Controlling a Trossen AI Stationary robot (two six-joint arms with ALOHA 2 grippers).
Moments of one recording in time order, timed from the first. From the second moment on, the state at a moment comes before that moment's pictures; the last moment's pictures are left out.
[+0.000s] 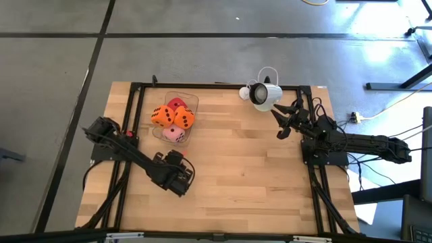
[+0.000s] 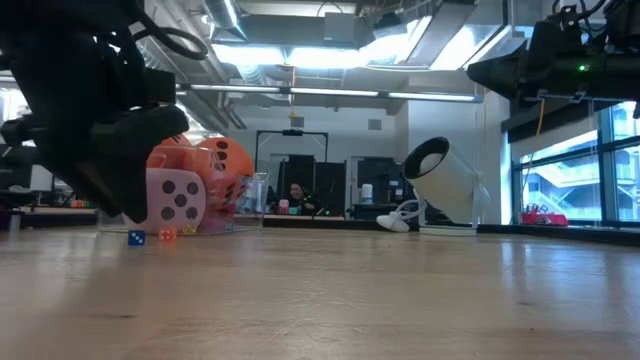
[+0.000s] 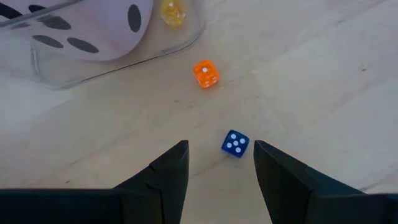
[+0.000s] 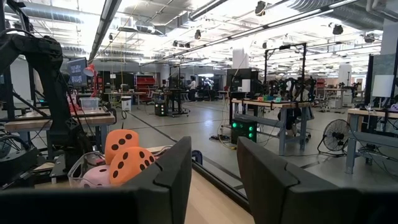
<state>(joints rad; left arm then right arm) -0.52 1.70 1.00 -0.89 -0.53 -1.66 -0.26 0.46 0.04 0.67 0.19 -0.04</state>
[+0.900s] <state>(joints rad) -0.46 1.70 1.00 -0.86 -0.45 -1.48 -0.26 0.46 0.04 0.67 0.19 -0.04</state>
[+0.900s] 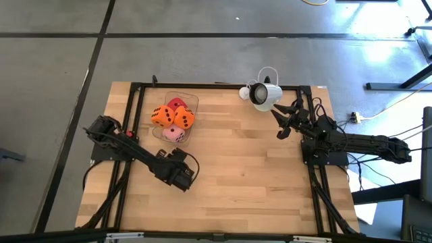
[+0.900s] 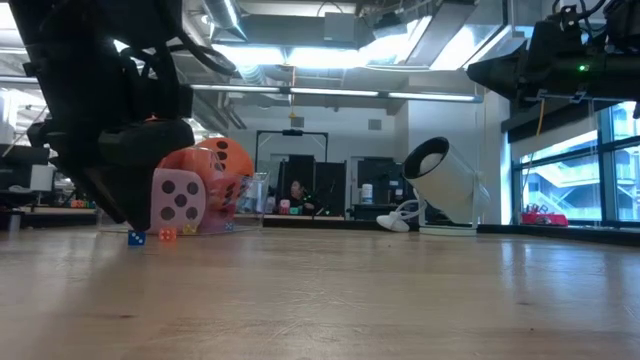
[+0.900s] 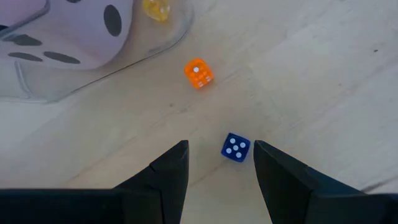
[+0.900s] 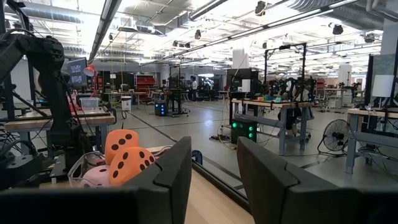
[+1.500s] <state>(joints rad) -0.42 1.70 1.00 -0.83 -0.41 -1.41 -0.26 0.46 0.04 0.67 0.19 -0.04</state>
